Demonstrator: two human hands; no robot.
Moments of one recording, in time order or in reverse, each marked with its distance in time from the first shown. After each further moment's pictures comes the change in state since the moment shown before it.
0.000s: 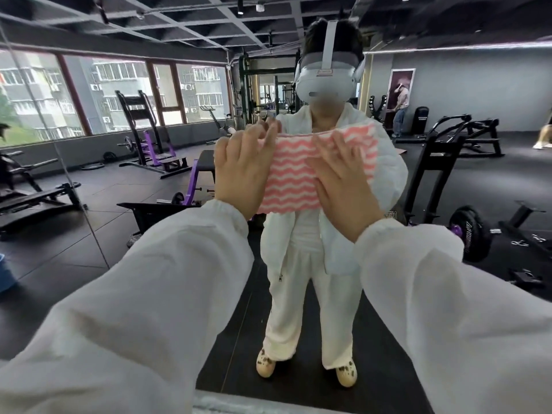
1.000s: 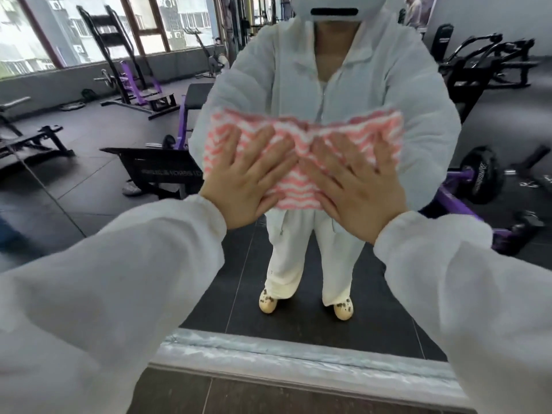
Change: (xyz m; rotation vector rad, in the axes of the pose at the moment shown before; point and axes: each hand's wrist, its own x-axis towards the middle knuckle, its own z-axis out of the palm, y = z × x) left_hand -0.111 -0.007 0.064 -0.167 -0.166 0.531; right_hand -0.079 0.020 0.060 -0.496 -0.123 -0.303
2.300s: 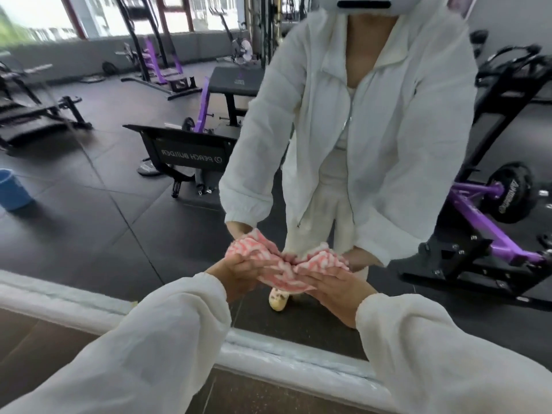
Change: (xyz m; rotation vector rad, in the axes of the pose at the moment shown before) left_hand -0.222 0.062 0.030 -0.028 -0.608 0.408; right_hand -0.036 -0.157 0.004 0.087 -0.900 -0.758
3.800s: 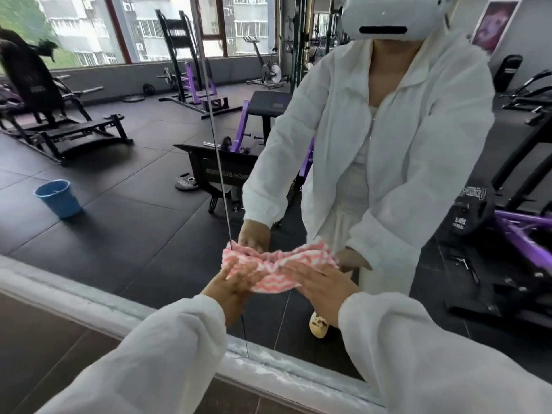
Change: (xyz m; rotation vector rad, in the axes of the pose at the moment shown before) left_hand -0.169 -0.070 0.019 -0.265 -0.398 -0.254; right_hand 0.165 -0.012 -0.134 0.062 0.178 0.030
